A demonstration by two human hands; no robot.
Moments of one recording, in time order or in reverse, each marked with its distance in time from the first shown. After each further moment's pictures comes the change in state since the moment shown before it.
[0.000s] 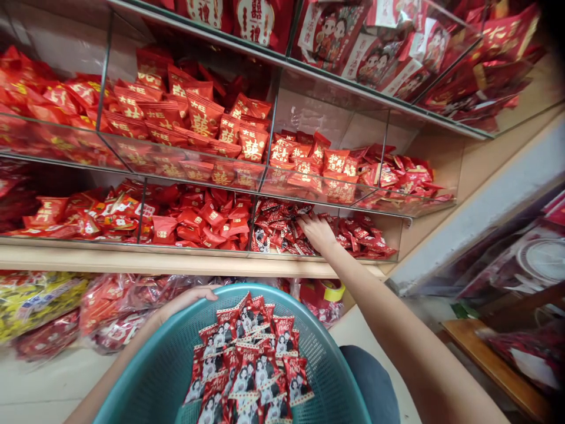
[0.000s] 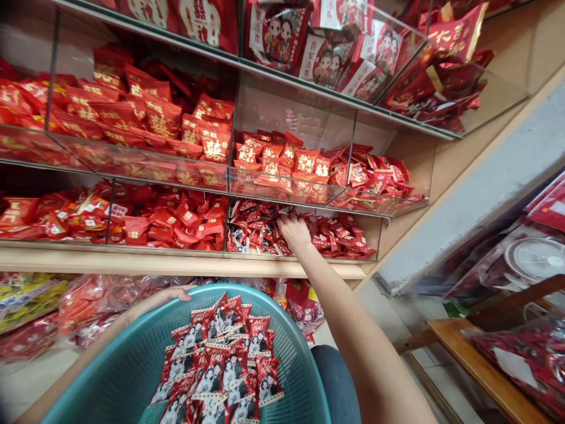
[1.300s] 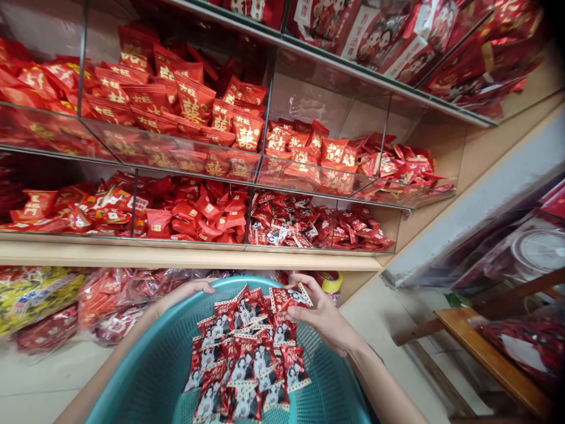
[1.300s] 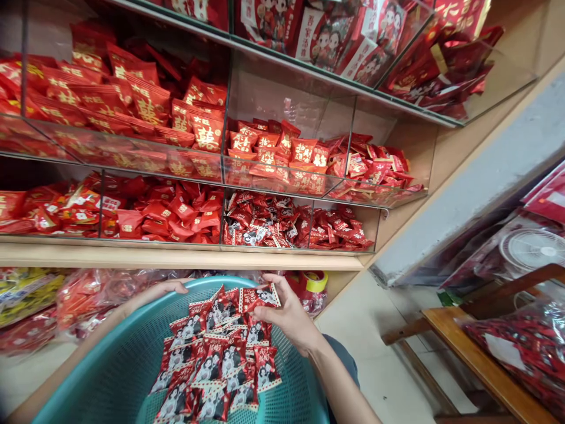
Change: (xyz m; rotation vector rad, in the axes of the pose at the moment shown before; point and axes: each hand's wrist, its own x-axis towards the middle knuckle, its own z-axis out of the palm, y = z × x) left_hand -0.004 0.002 0.002 -0.110 -0.054 -0.030; right_hand -0.160 -0.088 -0.024 1.952 -0.242 0.425
